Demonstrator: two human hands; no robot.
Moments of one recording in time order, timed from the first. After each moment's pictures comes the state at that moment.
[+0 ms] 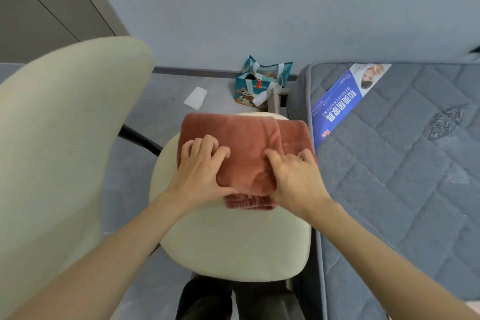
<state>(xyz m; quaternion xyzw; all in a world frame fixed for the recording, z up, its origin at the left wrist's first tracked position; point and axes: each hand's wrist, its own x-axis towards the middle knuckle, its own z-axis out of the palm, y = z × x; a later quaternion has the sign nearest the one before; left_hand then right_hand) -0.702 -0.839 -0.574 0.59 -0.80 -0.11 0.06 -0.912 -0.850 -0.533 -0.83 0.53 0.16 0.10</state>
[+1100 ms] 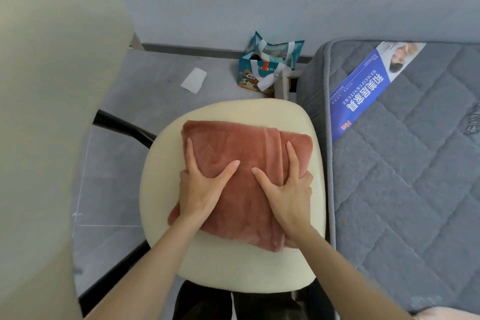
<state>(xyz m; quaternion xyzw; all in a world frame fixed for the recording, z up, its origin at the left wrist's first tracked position) -0.724 -0.824 -0.647 0.82 -0.30 -0.45 0.17 -0.887 -0.822 -0.634 -0.44 0.79 -0.13 0.40</state>
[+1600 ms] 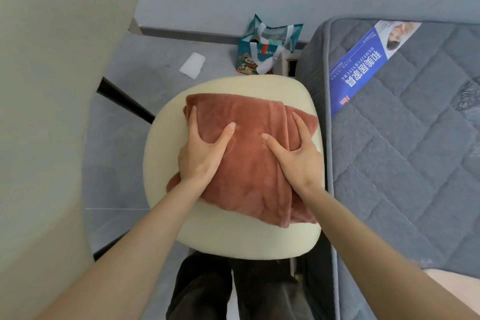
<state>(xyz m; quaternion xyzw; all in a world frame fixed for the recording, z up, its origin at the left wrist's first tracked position) -0.719 -0.816 -0.633 0.81 -0.35 -0.43 0.22 -0.898 -0.819 -0.620 -0.46 0.77 -0.20 0.40</state>
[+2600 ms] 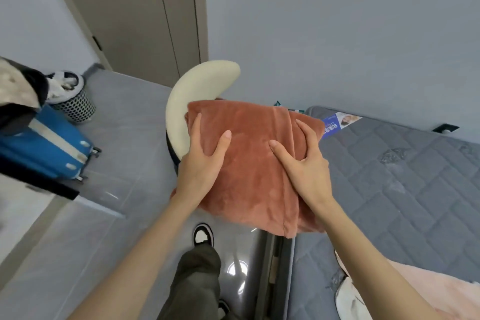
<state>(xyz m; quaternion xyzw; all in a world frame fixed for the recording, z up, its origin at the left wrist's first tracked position) -0.730 -0.518 -0.300 0.76 -0.37 -0.31 0.45 -0.919 -0.577 -0.287 -0.63 0.60 -0.31 0.37</state>
